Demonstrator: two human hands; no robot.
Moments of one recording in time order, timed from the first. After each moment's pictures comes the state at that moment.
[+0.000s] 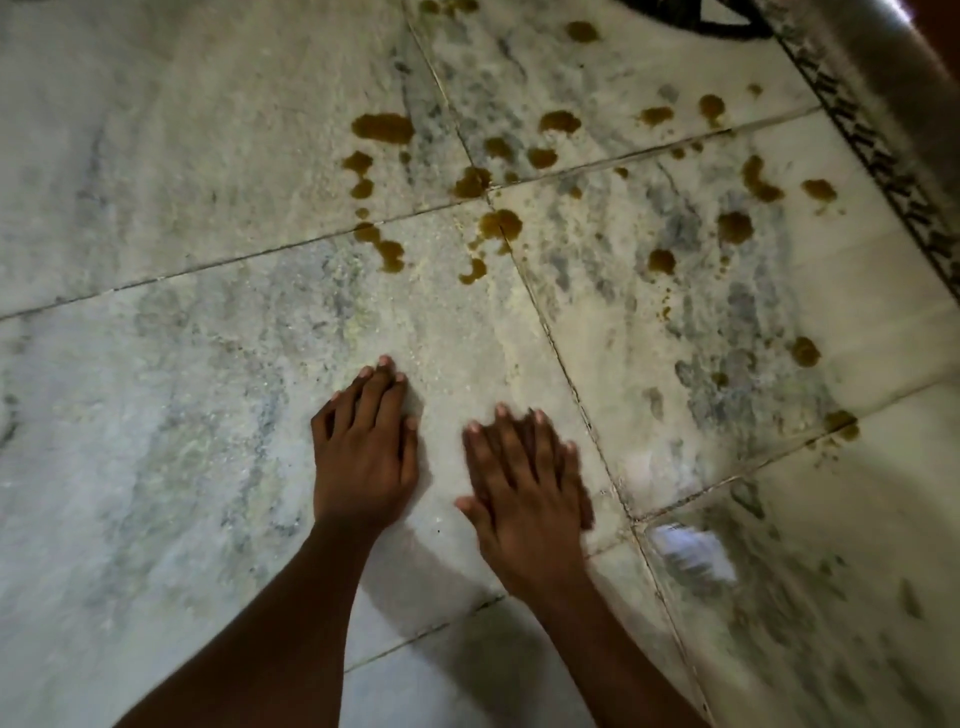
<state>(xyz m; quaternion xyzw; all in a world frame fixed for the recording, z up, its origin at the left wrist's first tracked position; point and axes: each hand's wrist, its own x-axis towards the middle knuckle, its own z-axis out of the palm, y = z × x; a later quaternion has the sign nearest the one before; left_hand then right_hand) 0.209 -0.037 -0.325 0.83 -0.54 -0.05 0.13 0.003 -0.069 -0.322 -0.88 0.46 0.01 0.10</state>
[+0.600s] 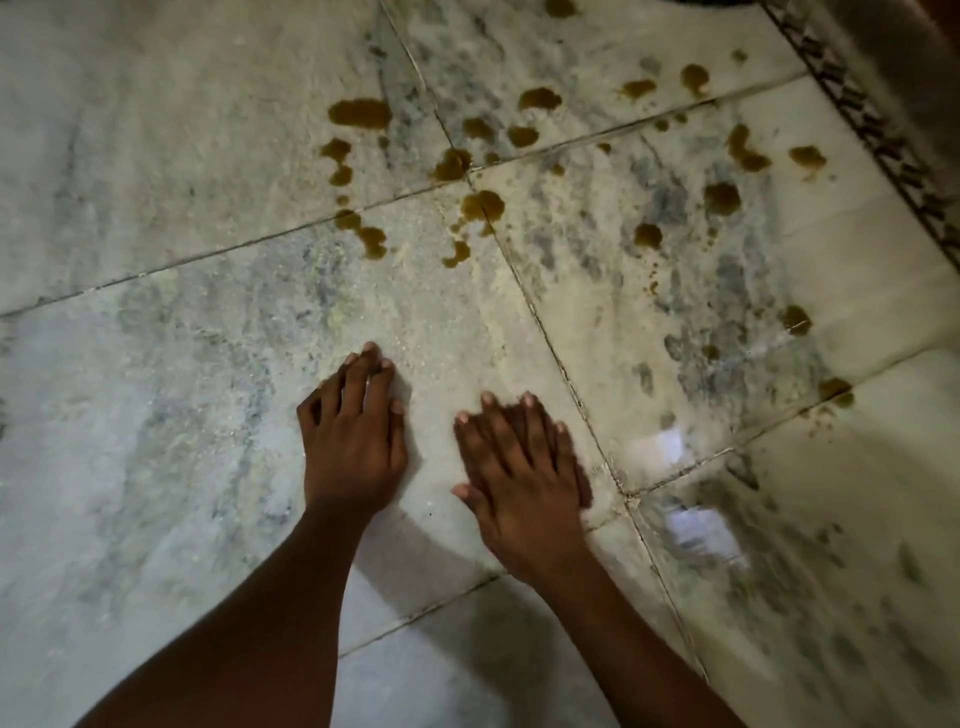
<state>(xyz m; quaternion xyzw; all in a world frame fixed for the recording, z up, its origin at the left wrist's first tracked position) 0.208 -0.036 -0.332 0.83 -0.55 -0.04 0.12 -0.009 -0.073 -0.322 -0.89 0.43 0.01 0.11</state>
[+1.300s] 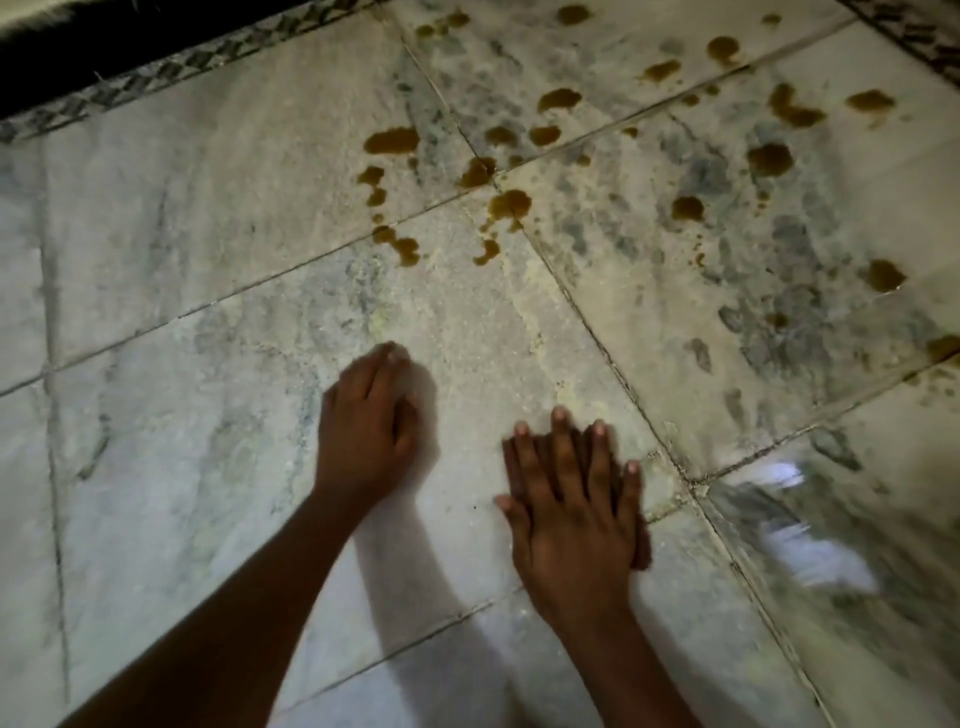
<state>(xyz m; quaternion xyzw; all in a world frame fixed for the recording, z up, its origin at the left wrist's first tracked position) 0.246 -0.032 -0.323 0.79 -0.59 -0.05 0.16 -0.005 -0.022 -0.332 -0.82 0.56 -0.03 0.11</state>
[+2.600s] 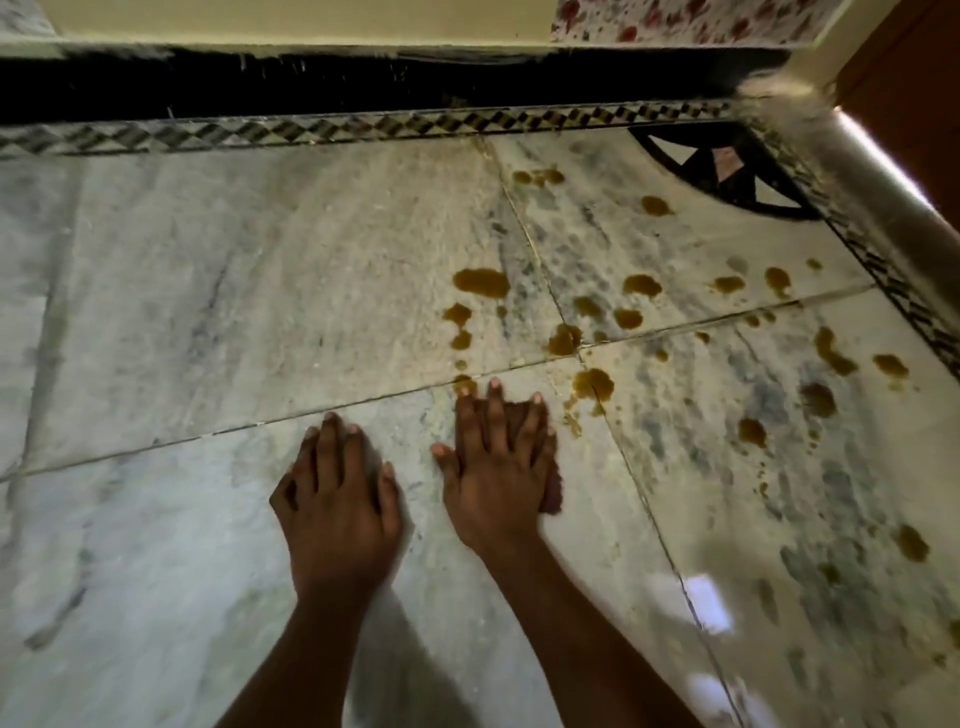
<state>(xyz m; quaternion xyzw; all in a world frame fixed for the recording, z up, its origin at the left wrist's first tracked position) 0.352 -0.087 -0.329 0.92 -0.38 0.00 0.13 0.235 -0.200 -0.335 -0.85 0.52 -0.03 0.08</state>
